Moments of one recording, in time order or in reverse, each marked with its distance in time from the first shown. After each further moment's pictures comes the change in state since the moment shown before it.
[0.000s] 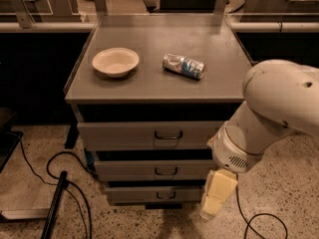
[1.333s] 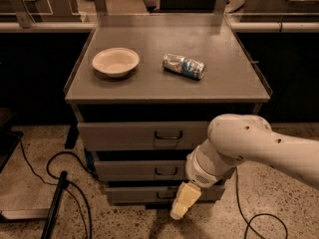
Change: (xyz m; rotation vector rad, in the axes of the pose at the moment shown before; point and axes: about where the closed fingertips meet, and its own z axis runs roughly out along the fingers) arm -0.019 -0.040 0.134 0.038 -0.098 0.059
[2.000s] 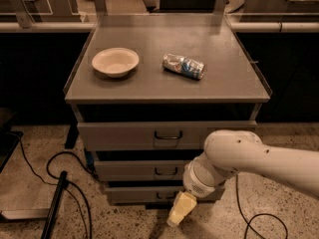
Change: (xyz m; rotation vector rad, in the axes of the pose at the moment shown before) arm 0.015 0.002 0.042 -0.023 -0.015 0.036
